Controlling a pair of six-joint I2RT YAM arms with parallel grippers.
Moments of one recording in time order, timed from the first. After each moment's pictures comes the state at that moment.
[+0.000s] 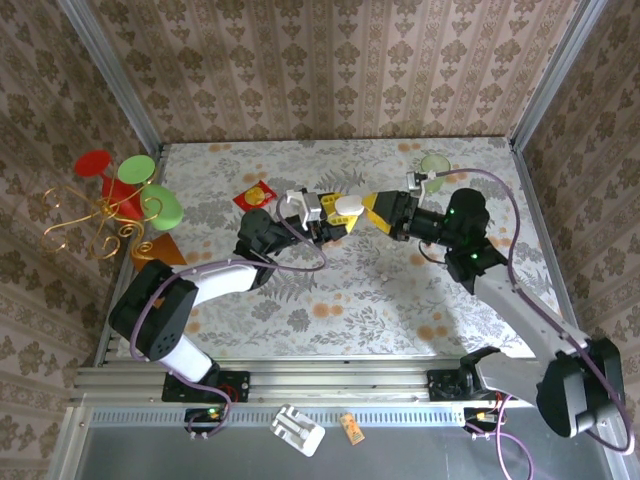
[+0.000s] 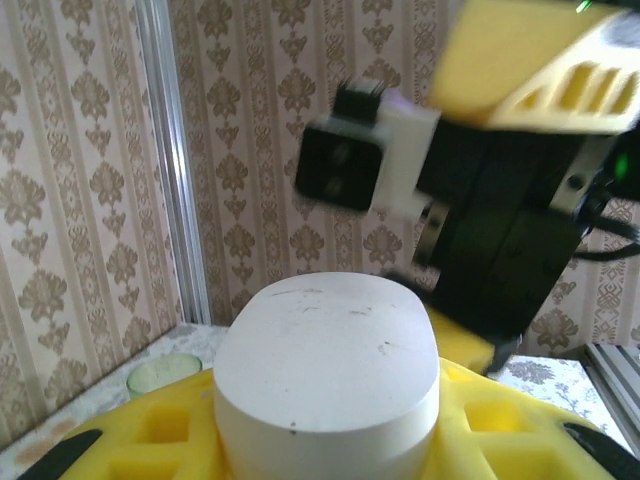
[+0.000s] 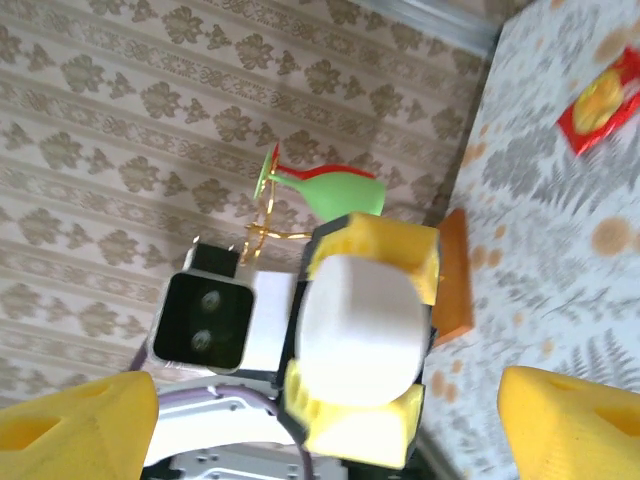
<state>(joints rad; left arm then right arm) -0.67 1.56 0.74 1.11 0.70 -0.14 0.31 1.09 0.78 0.28 -0.77 1.09</state>
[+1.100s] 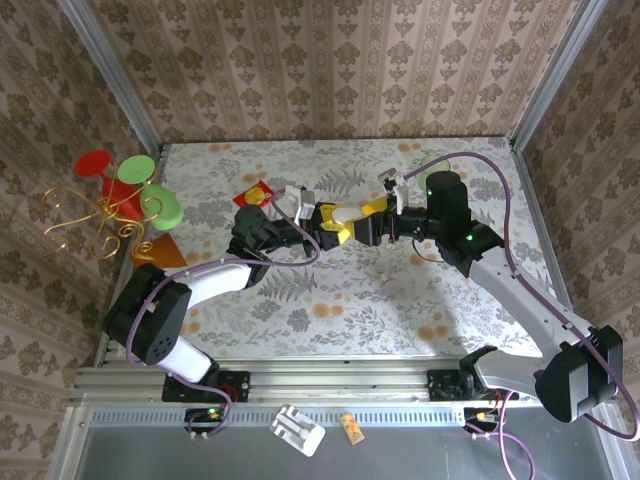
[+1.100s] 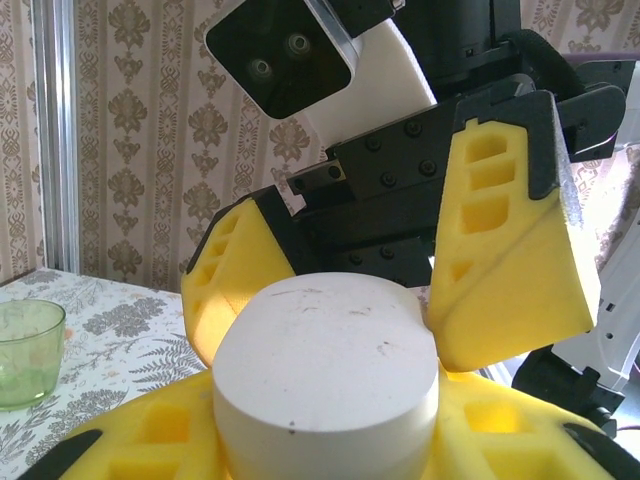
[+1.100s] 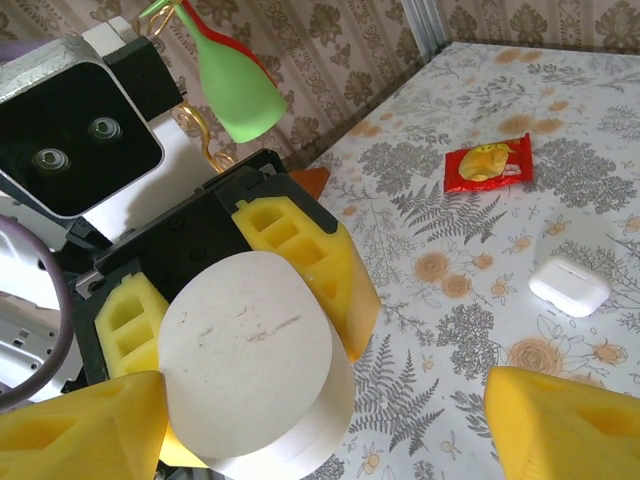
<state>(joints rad) -0.64 1.53 0.74 1.07 0.92 -0.38 0.39 1.19 1.00 -0.19 -0.69 0.24</state>
